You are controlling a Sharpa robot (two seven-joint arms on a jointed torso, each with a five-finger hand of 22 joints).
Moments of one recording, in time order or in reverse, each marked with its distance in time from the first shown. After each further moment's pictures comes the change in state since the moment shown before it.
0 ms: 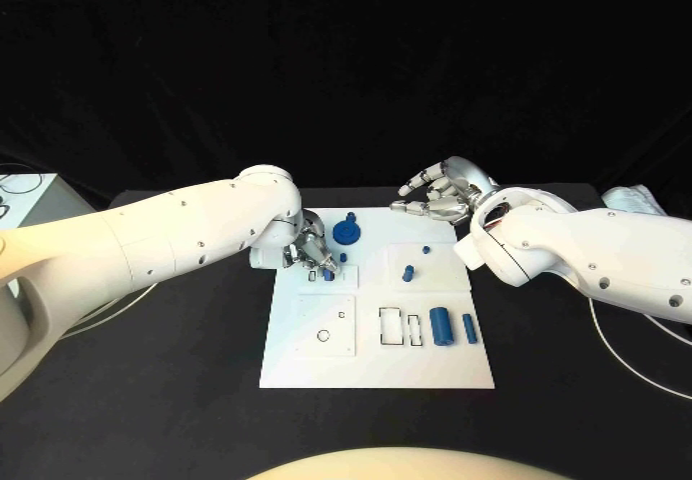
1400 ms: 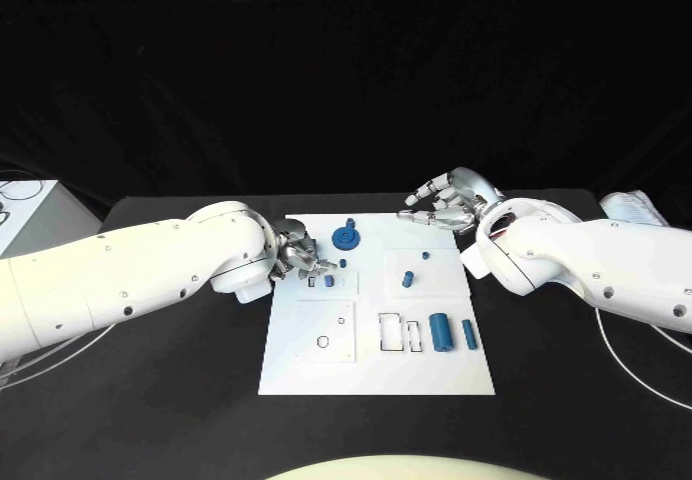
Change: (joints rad) left arm -0.035 -0.254 0.023 0.362 -0.018 -0.442 0.028; left_hand 0.055 0.043 -0.139 0.008 -0.212 -0.066 0.053 -0.097 -0.080 -0.159 0.037 -0.124 -0.199 0.001 0.036 -0.089 0.000 0.016 -0.104 0.024 -0.092 -0.143; right arm -0.014 -0.022 0.000 -0.007 0.001 0.000 0.003; right_hand 0.000 0.000 0.000 0.000 0.000 0.000 0.000 0.000 0.001 0.000 0.000 0.000 0.000 0.000 0.000 0.000 0.001 0.000 0.000 0.000 0.000 0.000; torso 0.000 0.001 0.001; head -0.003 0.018
